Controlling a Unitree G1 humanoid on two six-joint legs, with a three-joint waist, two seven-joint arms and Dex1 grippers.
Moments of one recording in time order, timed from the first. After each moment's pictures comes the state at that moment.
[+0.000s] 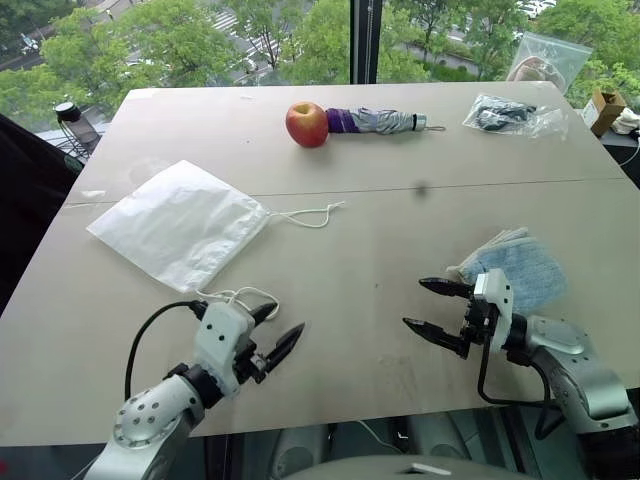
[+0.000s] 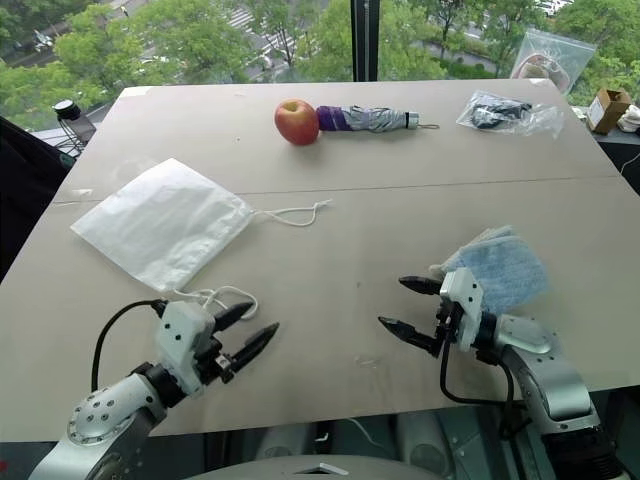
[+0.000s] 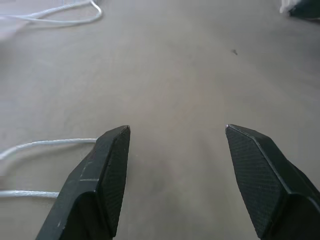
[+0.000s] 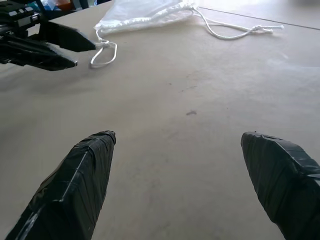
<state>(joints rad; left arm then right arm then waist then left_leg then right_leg) 0.43 0.47 0.16 -0.67 -0.34 0.35 -0.53 0.02 -0.51 0.06 -0.24 0.42 0.21 0.99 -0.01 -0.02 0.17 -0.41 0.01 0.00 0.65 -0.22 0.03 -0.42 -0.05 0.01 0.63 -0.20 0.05</state>
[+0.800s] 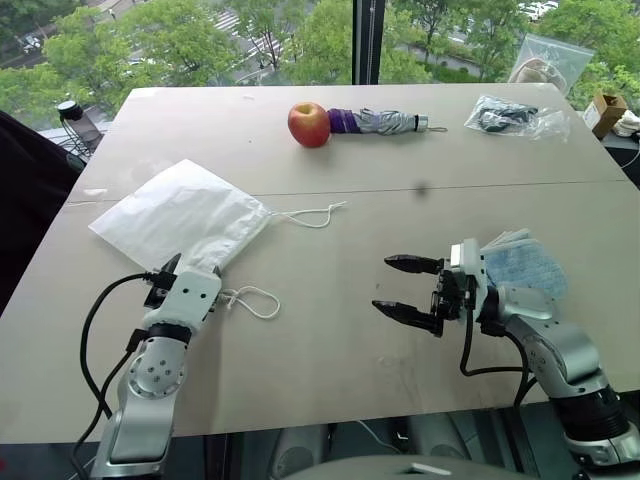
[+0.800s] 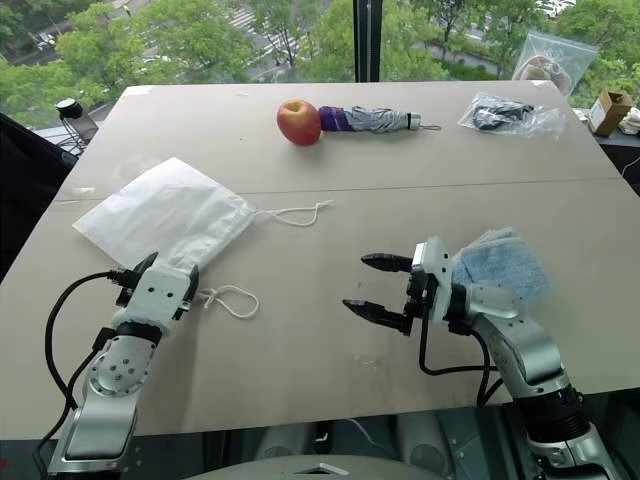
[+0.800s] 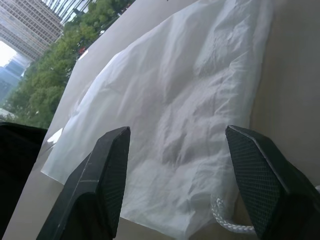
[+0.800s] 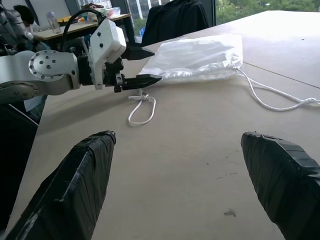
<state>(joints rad) 0.22 0.48 0.18 -0.28 0.24 0.11 -0.09 -0.17 -0.45 0.14 -0.28 0.51 0.33 0.99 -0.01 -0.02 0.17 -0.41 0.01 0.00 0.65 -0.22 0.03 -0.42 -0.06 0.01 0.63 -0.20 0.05</state>
